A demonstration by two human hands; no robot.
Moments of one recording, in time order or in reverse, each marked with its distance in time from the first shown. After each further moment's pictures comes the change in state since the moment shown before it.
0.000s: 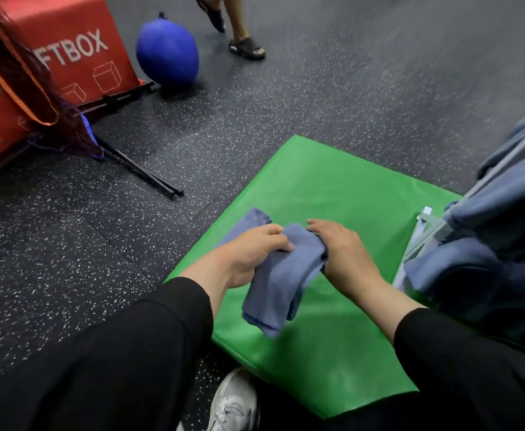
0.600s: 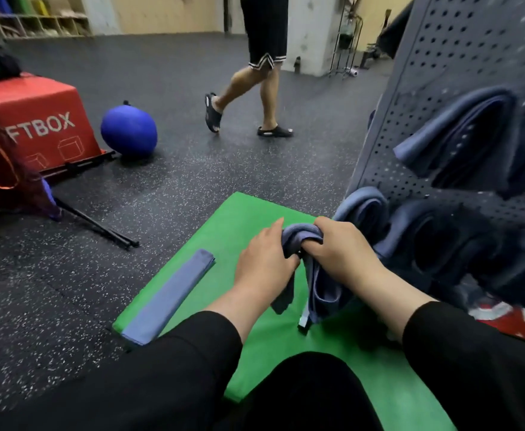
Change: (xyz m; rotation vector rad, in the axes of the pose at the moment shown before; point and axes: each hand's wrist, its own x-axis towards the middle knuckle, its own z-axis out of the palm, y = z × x) left_hand -0.108 0.055 0.183 0.958 0.414 0.558; right_hand -0.111 -0.061 -0.218 -0.164 0.205 0.253
